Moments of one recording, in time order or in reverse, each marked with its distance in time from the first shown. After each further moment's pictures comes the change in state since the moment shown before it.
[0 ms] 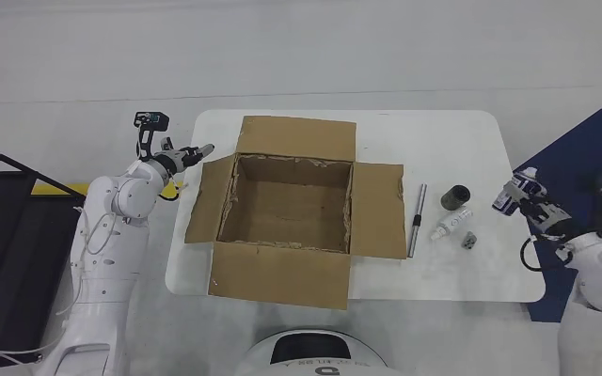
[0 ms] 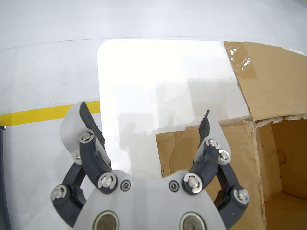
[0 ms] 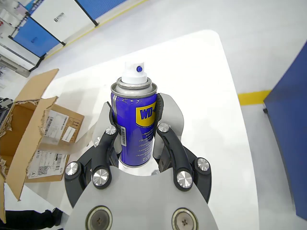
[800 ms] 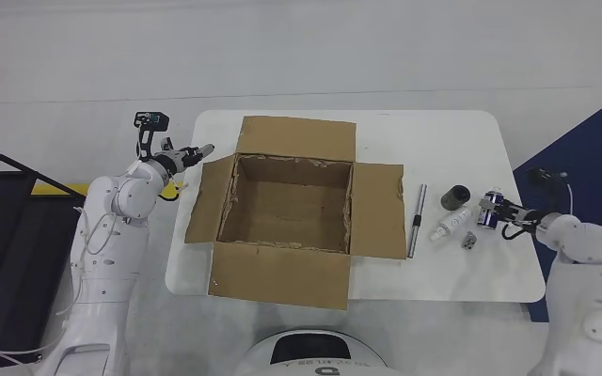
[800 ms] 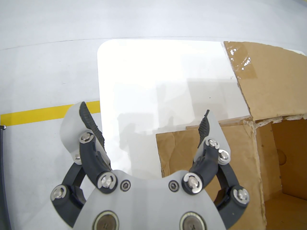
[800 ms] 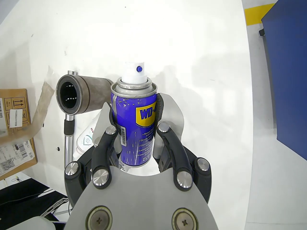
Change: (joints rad) left arm 0.000 0.000 0.000 0.000 0.000 0.000 0.000; right arm 0.292 0.087 -0.168 0.382 -0.255 0.091 0.251
